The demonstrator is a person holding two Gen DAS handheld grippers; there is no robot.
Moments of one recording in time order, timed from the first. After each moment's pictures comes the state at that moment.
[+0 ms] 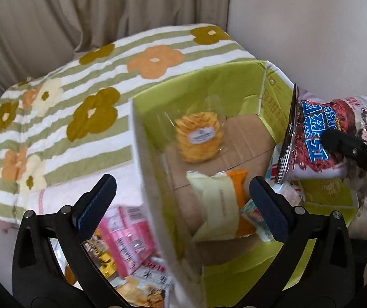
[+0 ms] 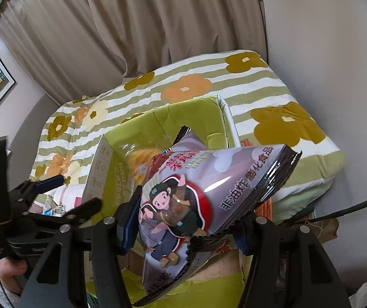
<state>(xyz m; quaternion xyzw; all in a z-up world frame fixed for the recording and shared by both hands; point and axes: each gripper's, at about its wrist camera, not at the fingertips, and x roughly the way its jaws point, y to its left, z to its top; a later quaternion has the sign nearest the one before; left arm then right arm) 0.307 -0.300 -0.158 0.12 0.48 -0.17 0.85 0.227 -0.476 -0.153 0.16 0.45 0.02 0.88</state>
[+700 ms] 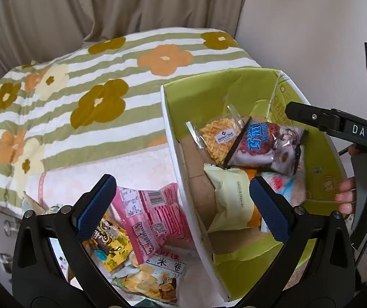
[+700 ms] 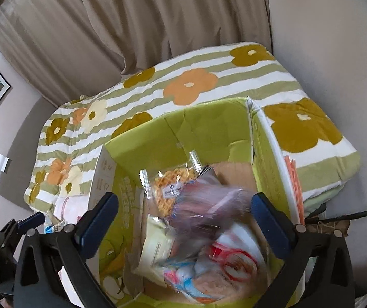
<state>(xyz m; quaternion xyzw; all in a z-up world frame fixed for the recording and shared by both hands) 0.301 -0.251 -0.152 0.07 0.49 -0.17 0.86 0.282 -0.456 -0.170 0.17 0.45 0.01 0.87</state>
